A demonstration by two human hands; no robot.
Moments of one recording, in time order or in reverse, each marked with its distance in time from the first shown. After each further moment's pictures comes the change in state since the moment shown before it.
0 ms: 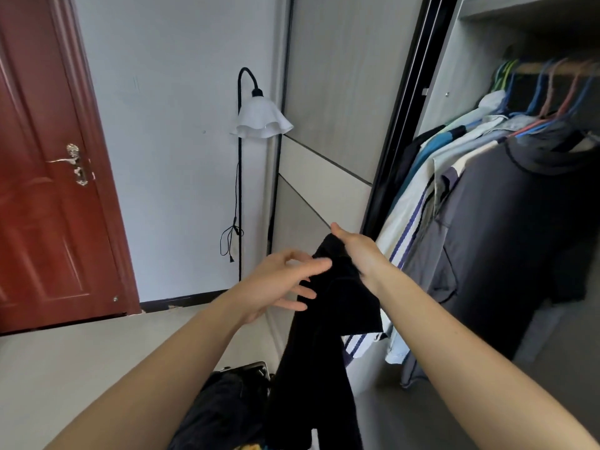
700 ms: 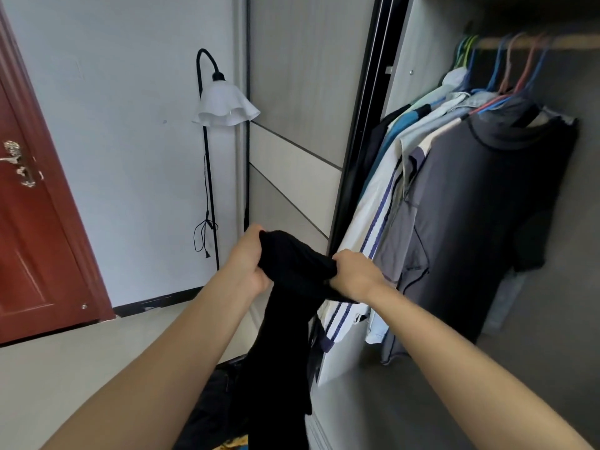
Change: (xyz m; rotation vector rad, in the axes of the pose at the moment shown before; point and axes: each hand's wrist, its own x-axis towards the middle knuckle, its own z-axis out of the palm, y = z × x) left_hand 0.053 0.007 0.020 -0.824 0.315 -0.272; right_hand 0.021 0.056 -0.050 -1.160 0.089 -0.195
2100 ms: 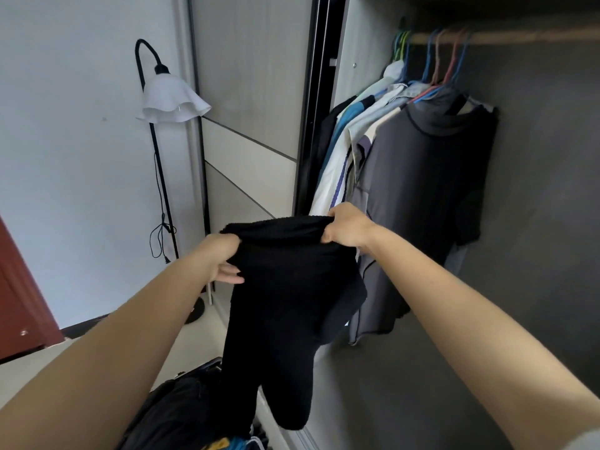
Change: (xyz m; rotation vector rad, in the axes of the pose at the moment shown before) left_hand 0.031 -0.004 0.001 0.758 0.007 0.064; right_hand -0.009 0.022 -0.071 0.488 0.043 0.162
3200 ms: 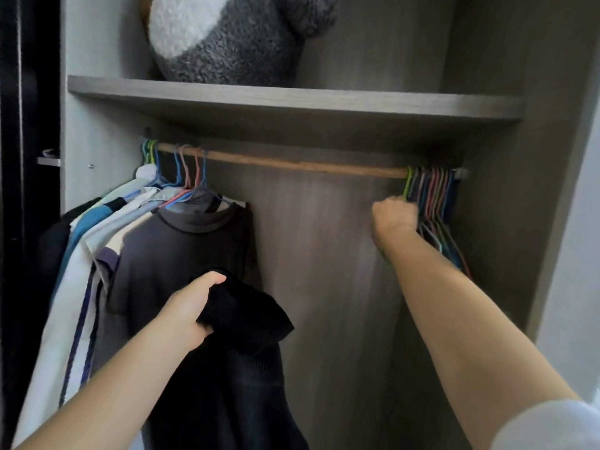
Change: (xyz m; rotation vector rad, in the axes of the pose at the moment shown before) left_hand -0.067 0.117 0.282 -0.337 -0.654 0.108; right_hand -0.167 0.101 -0.365 -1.292 0.942 0.753
